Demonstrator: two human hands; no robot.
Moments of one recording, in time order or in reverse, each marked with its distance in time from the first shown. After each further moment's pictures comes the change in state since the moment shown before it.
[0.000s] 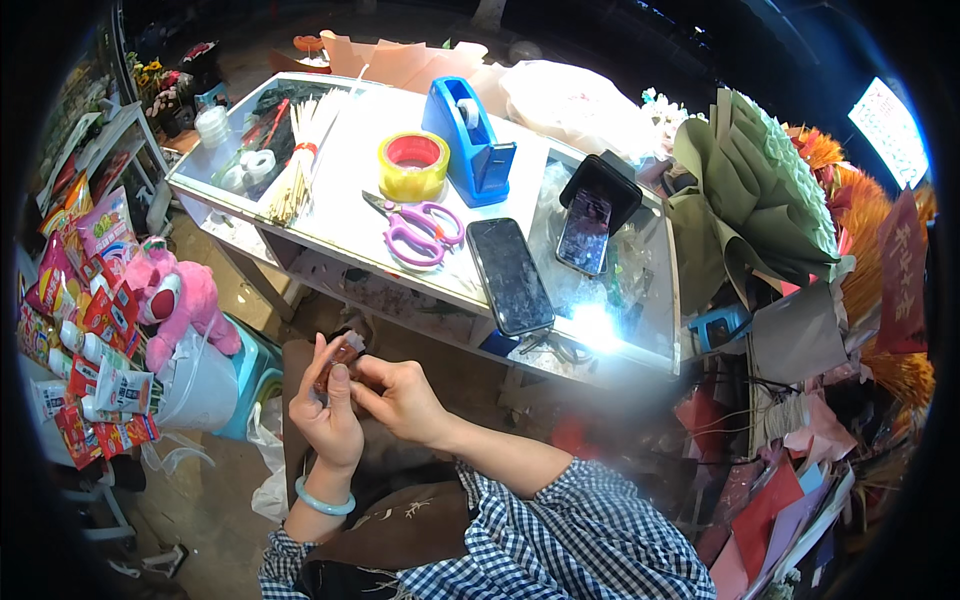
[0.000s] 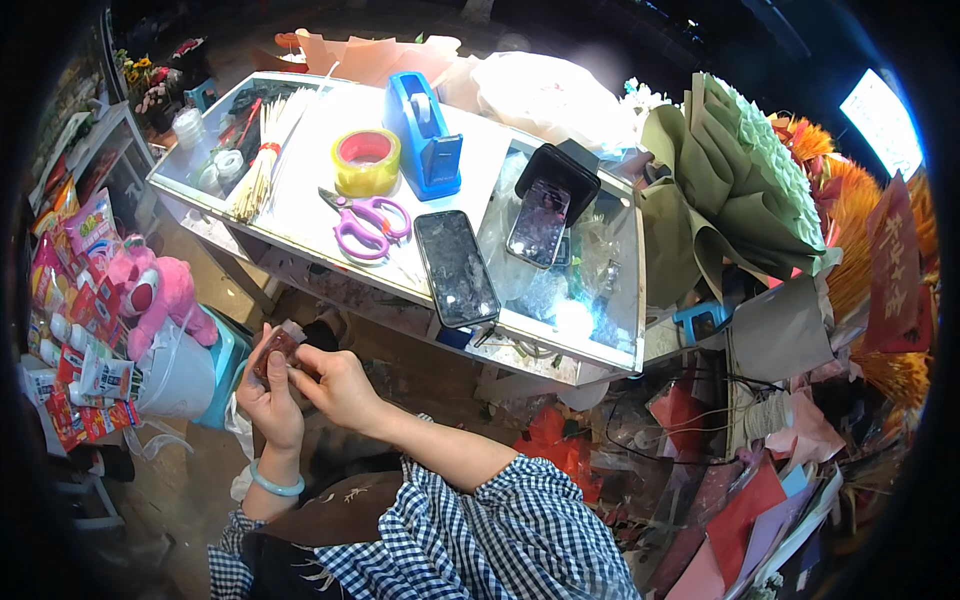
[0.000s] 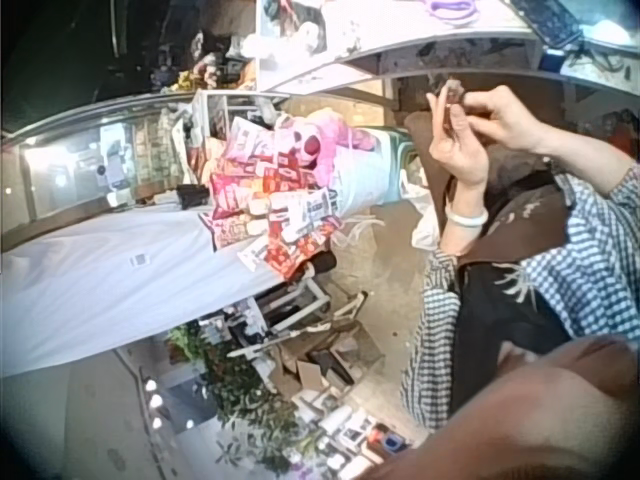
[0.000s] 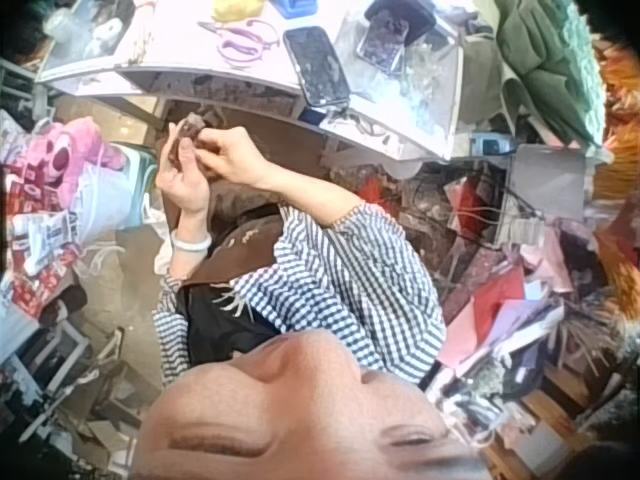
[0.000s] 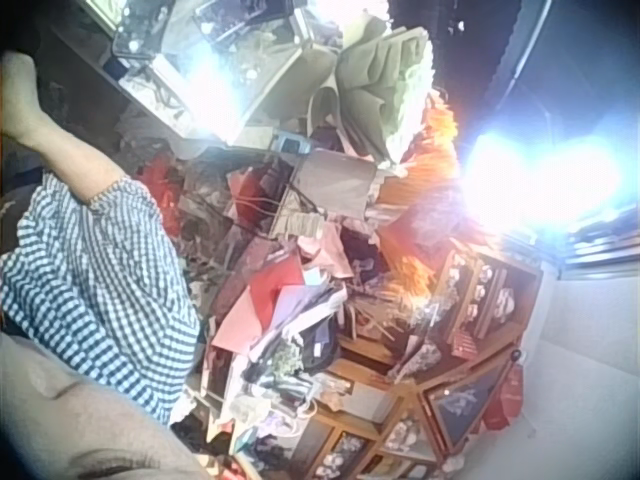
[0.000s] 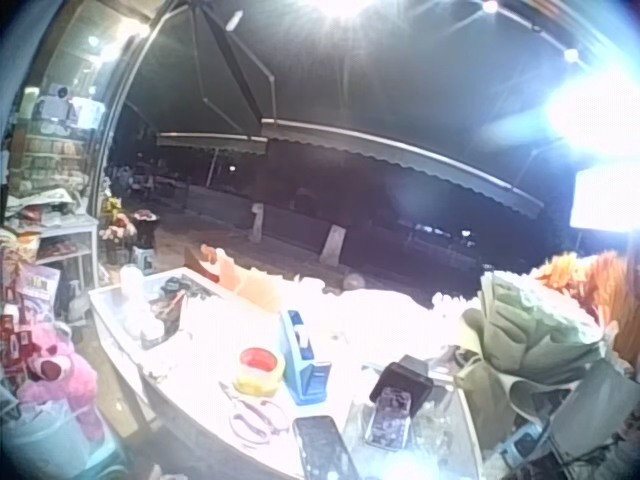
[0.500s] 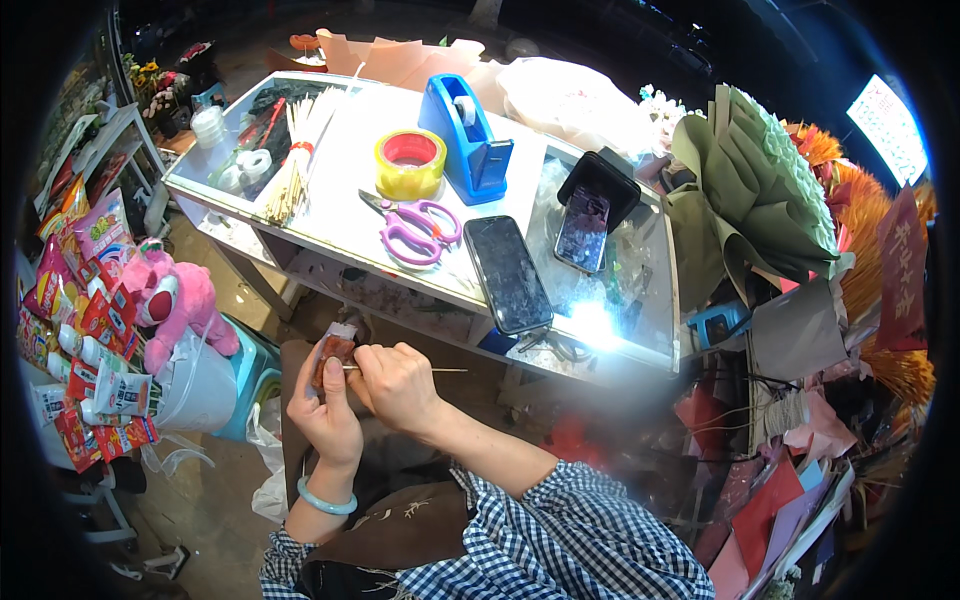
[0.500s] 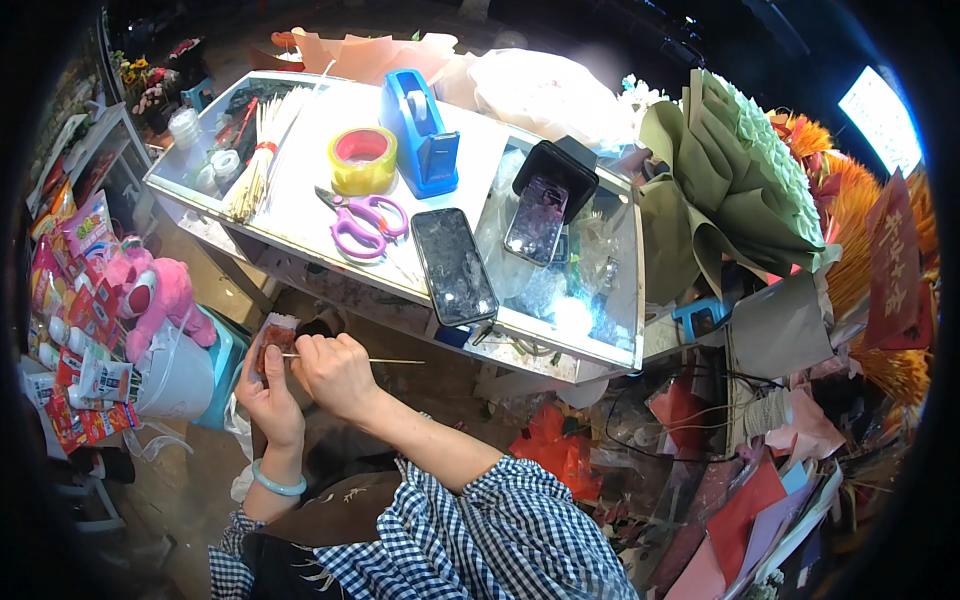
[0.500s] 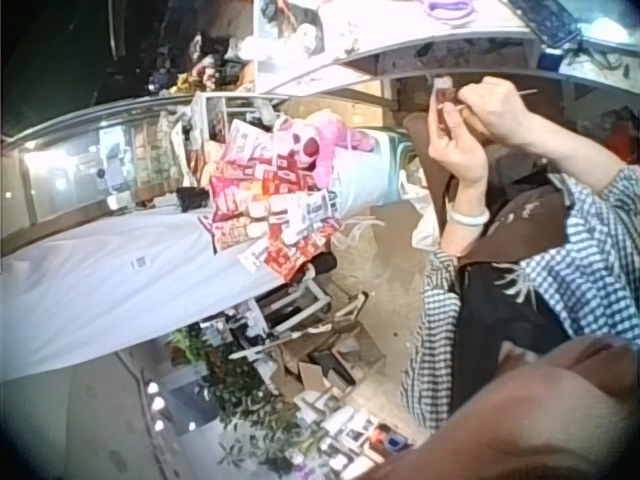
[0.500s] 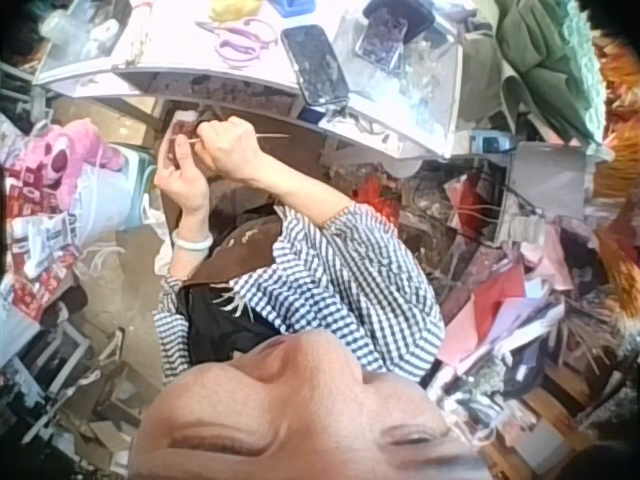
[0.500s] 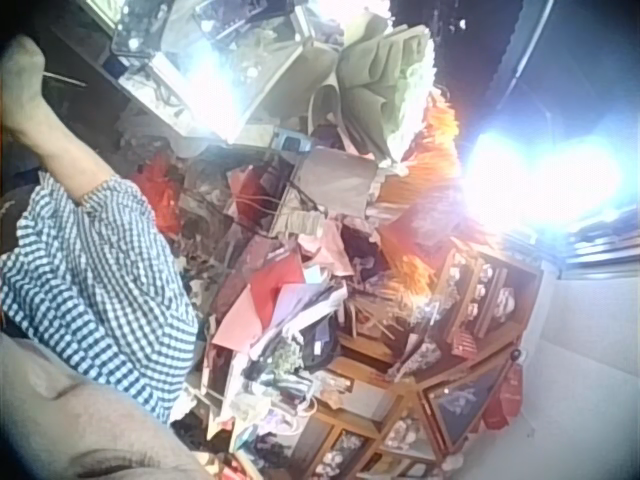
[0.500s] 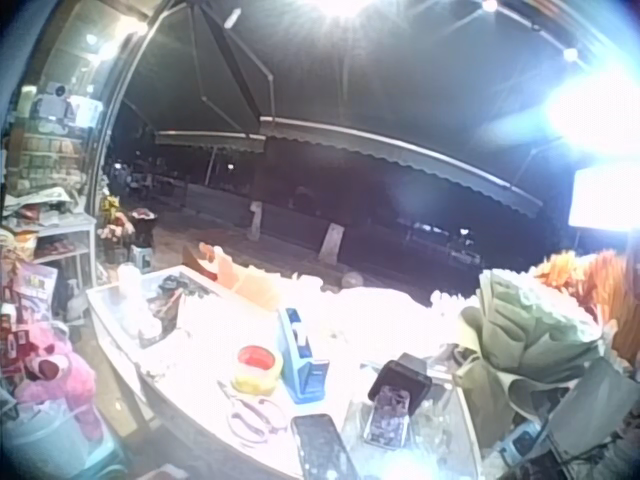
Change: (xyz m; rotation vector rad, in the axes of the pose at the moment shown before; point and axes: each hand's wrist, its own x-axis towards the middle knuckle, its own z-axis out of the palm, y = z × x) left_hand -0.001 -0.004 0.005 -0.010 0.065 -0.069; right_hand 0.008 0.019 0.008 -0.771 0.241 -0.331
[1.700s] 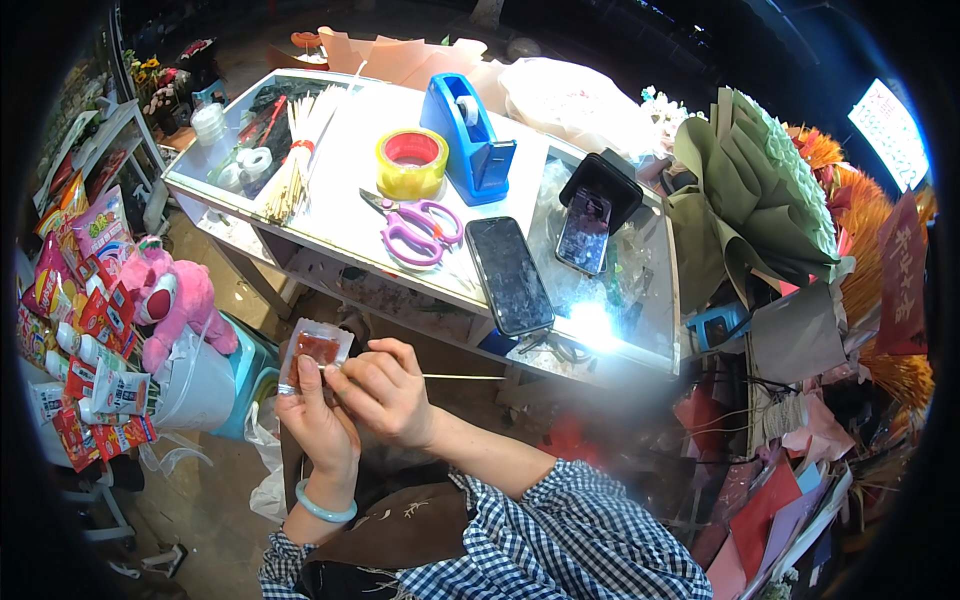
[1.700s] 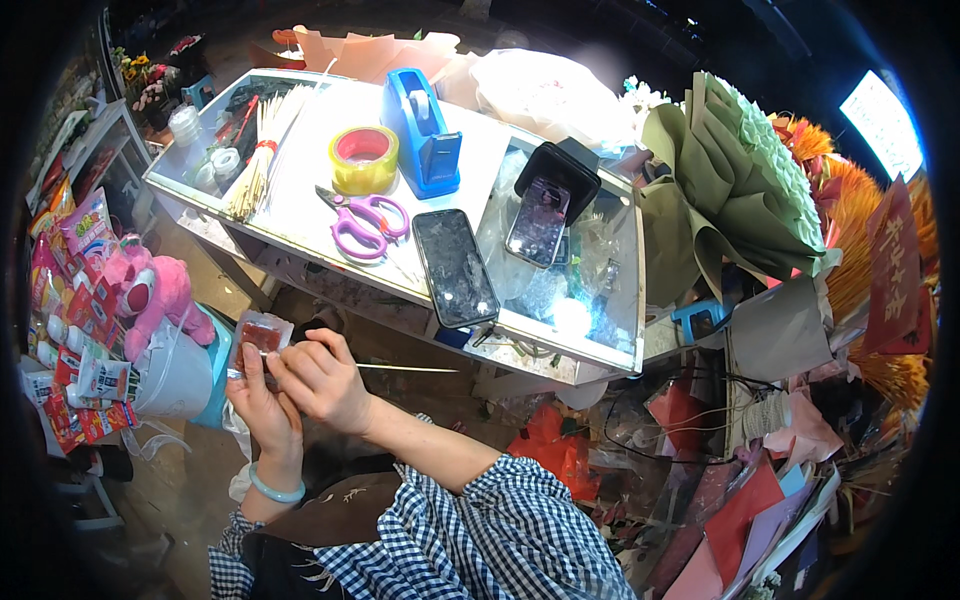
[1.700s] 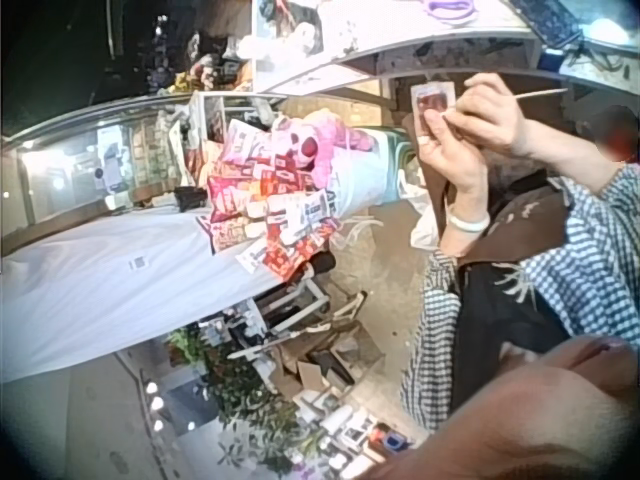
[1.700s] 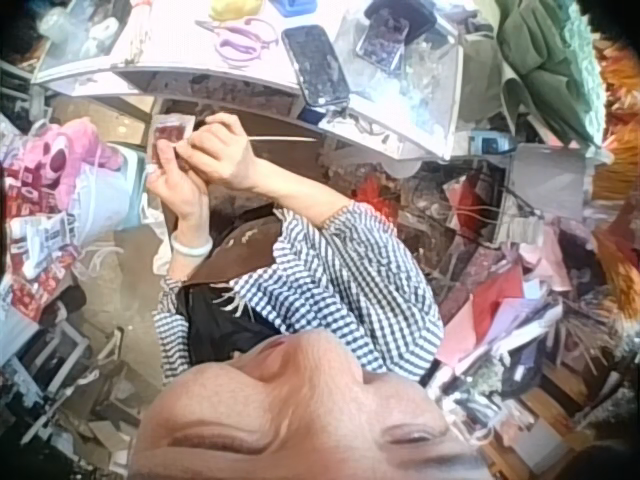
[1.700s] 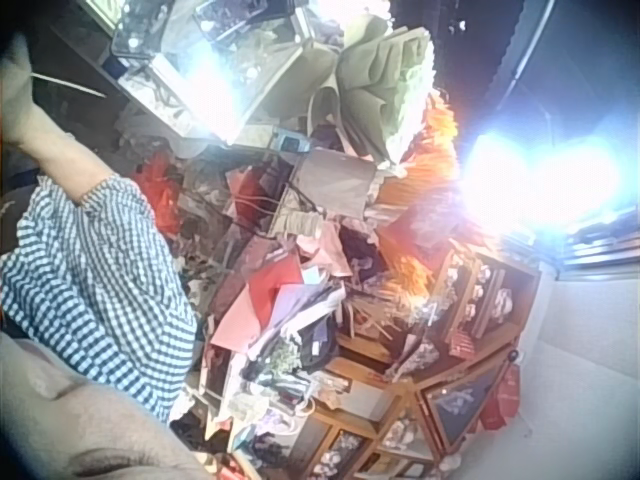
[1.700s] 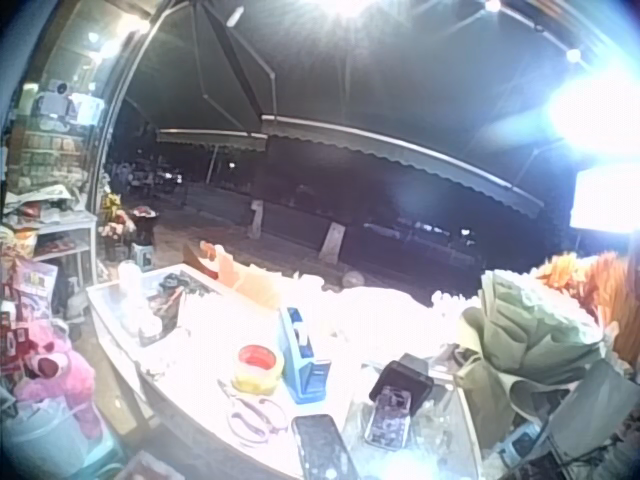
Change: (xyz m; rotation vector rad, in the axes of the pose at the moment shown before) left_hand 0.004 0.002 0.000 -0.511 0.176 -0.211; right_hand 0.004 -0.011 -0.008 0.102 0.237 -0.291
